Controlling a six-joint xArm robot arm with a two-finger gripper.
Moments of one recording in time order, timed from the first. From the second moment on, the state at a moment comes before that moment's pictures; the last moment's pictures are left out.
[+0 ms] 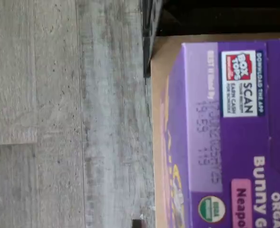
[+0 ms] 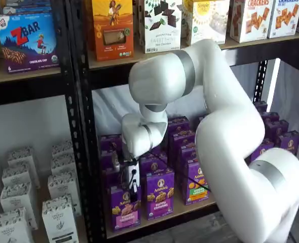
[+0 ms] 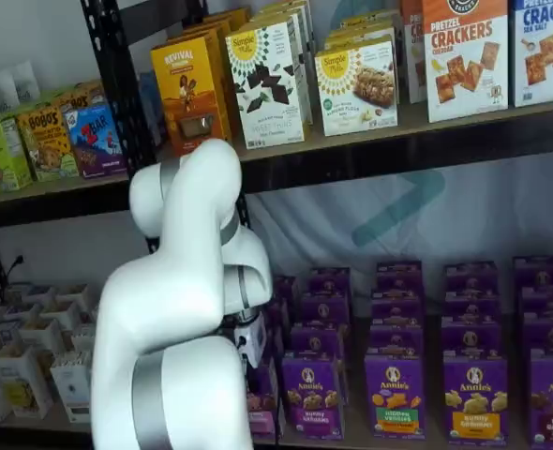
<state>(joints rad) 0.35 1.01 -1.46 0.00 0.42 -1.21</state>
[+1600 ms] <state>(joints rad) 0.35 1.01 -1.45 -0.02 0.40 -1.19</state>
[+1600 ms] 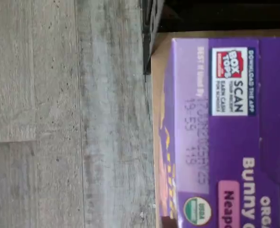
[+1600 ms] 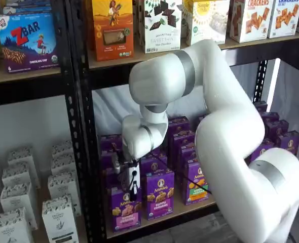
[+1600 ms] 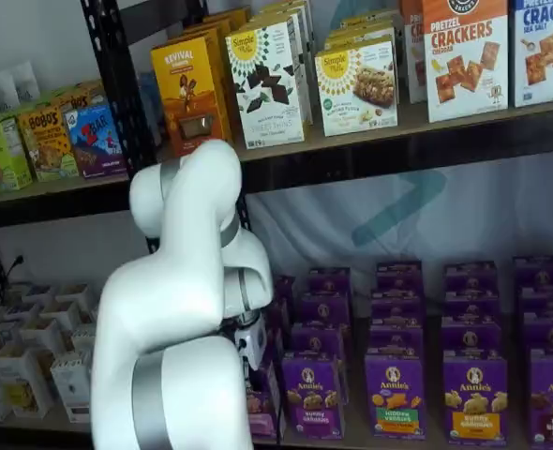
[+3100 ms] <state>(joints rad) 0.34 0.63 -1.06 -0.11 0.40 -1.13</state>
